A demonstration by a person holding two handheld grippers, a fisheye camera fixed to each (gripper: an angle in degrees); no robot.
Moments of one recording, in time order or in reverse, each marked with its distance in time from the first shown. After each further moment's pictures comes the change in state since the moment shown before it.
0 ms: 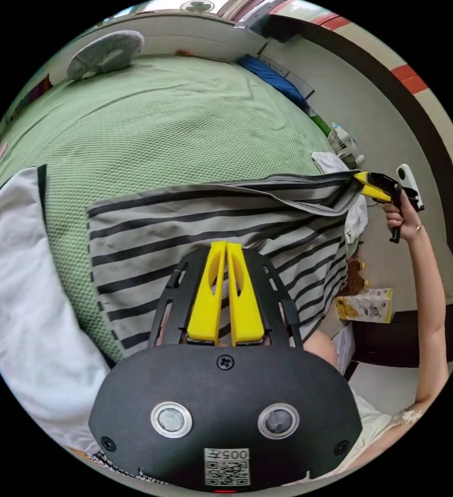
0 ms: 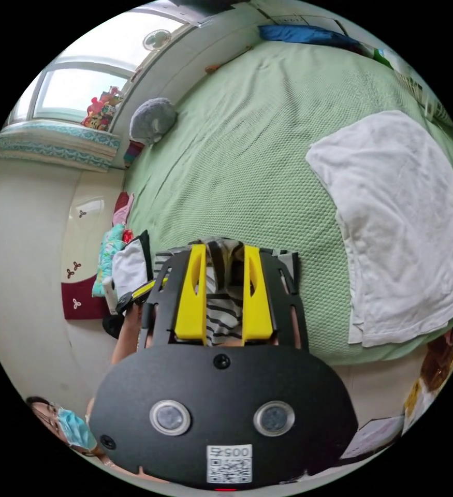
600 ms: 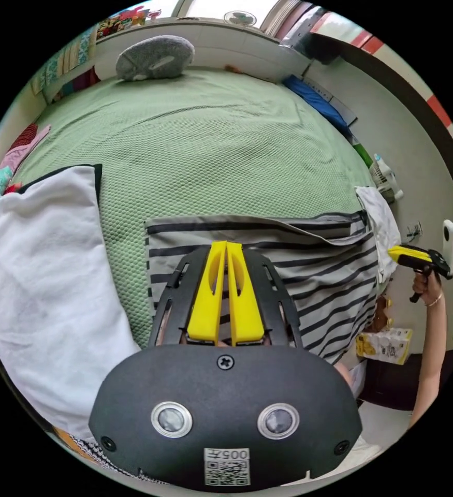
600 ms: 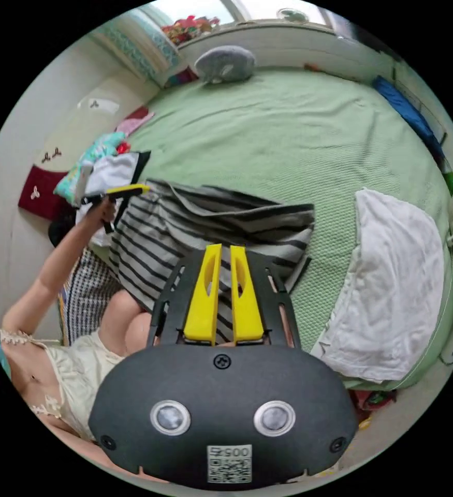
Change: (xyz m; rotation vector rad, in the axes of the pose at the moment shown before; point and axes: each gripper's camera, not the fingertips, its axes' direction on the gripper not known) left arm 0.013 0.011 -0.003 0.085 -0.180 -0.144; right arm -0.130 0.060 0.054 -0.157 0.258 -0.524
